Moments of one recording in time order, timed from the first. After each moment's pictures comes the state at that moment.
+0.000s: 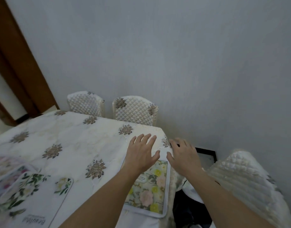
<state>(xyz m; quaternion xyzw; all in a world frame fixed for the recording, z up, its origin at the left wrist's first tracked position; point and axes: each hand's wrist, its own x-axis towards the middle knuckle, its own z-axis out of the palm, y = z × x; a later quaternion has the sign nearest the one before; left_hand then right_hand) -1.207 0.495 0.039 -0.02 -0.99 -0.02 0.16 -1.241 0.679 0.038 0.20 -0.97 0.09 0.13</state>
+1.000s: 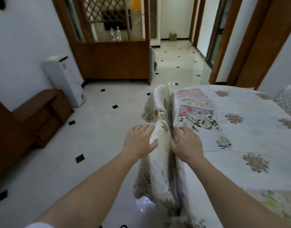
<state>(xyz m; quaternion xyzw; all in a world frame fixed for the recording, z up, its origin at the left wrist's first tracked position) -0.689 0.391 0.044 0.60 -0.78 0.08 0.11 -0.891 0.388 0.029 0.75 -0.63 0.18 0.02</state>
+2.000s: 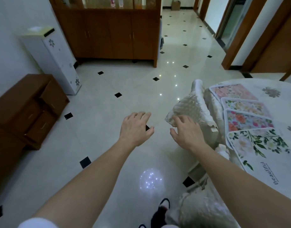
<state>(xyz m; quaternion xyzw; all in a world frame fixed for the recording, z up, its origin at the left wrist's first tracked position) -0.400 0.089 -0.009 0.62 -0.77 0.02 0.11 -0.618 0.090 -0.016 0.77 -0.64 0.09 0.01</state>
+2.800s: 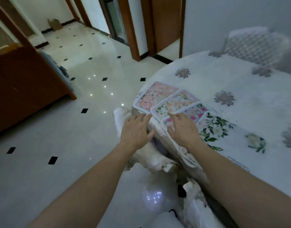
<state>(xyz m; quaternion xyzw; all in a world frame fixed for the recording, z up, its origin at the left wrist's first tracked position) -0.733 -0.184 -0.012 0.30 -0.95 0.01 0.04 -0.896 -0.063 -0.057 0.49 -0.86 0.14 -0.04</state>
